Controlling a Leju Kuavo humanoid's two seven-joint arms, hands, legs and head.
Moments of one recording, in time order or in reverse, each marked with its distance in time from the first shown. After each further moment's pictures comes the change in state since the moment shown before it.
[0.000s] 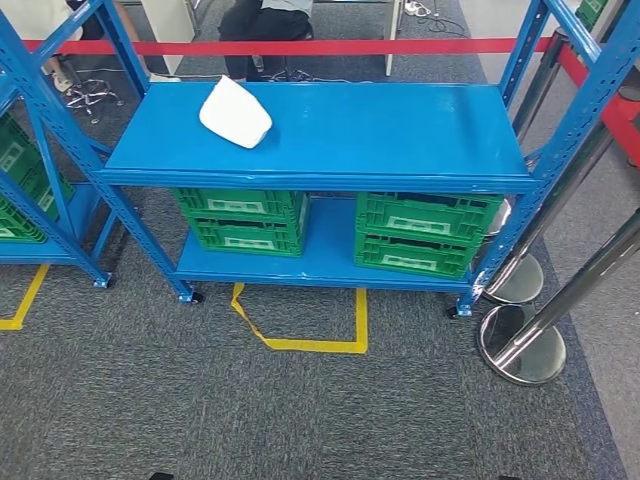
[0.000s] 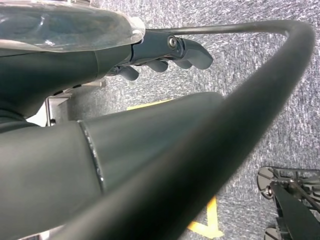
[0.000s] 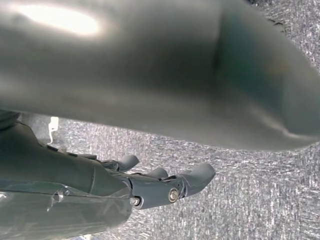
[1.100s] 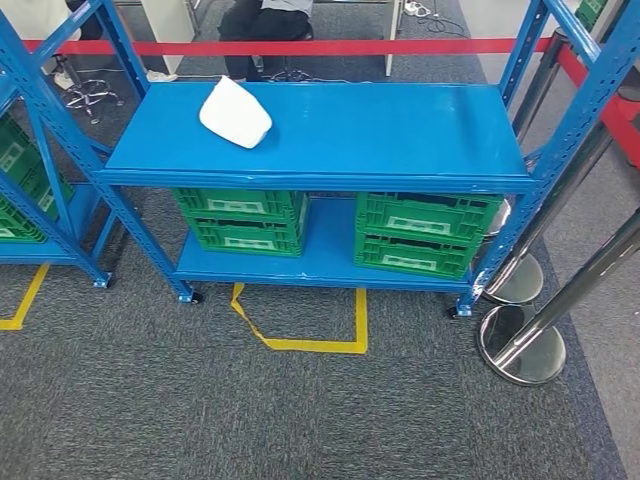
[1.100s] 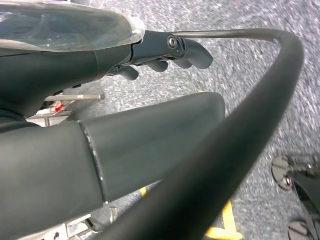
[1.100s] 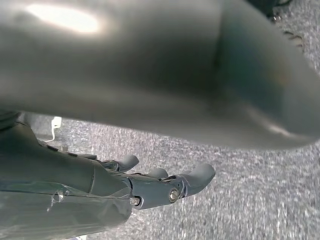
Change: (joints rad) left arm 0.069 -0.043 0.121 -0.022 -0.232 -0.022 -0.028; right arm 0.055 0.026 -0.025 -0.026 0.067 0.027 -0.027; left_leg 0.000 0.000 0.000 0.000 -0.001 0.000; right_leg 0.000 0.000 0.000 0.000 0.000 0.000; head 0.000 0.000
